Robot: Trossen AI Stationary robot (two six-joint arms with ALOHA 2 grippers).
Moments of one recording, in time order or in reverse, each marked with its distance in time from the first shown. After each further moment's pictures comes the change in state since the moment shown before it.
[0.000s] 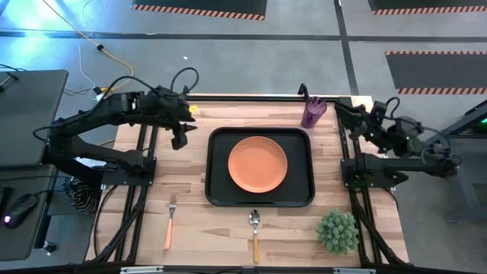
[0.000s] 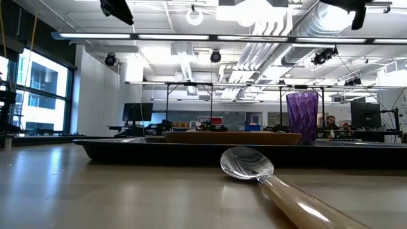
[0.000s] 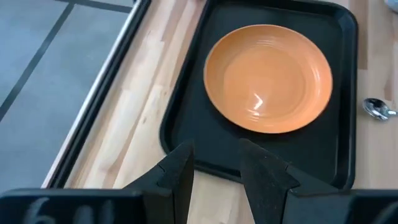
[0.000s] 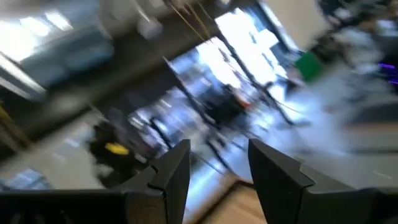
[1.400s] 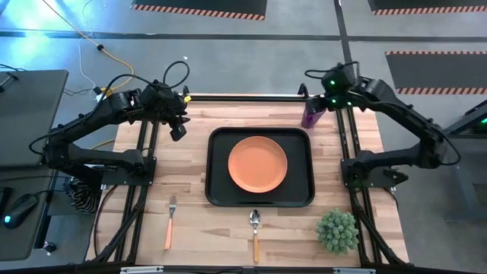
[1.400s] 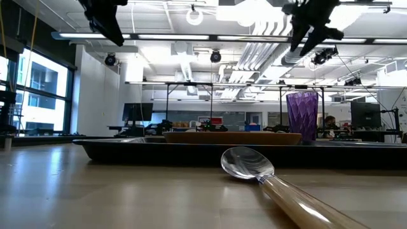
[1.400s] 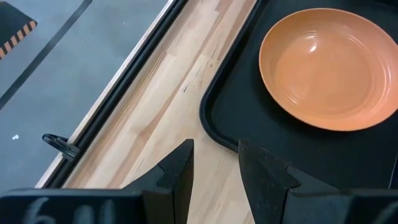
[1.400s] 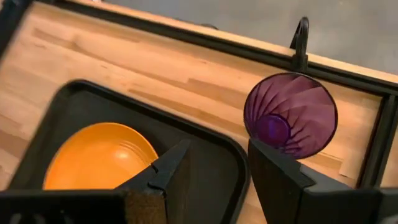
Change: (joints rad) left arm 0.199 -0.069 -0.145 0.037 -0.001 -0.011; right arm -0.543 0.884 0.740 -1.054 -0.390 0.057
